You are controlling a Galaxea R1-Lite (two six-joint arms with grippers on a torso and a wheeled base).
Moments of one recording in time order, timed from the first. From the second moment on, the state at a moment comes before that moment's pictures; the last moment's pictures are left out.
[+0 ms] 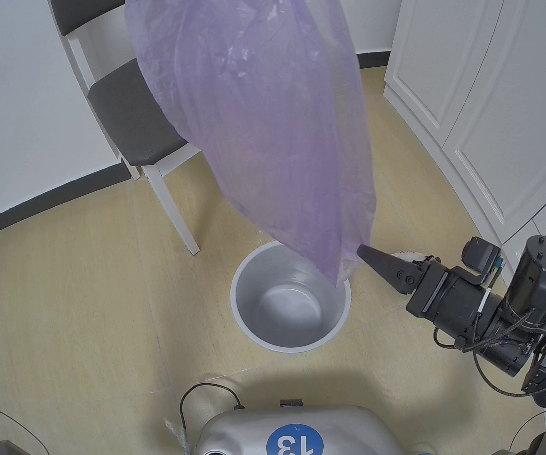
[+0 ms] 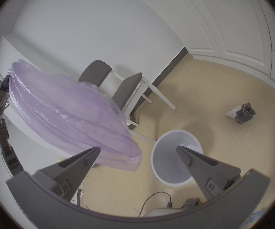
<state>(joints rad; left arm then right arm) -1.13 1.49 -1.90 0.11 0.45 0.34 0.74 1.61 -0.40 -1.18 -0.14 0.70</state>
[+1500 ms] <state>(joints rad) -1.09 1.57 -2.00 0.22 0.49 0.40 0.71 1.79 -0.51 -1.27 -0.15 0.60</state>
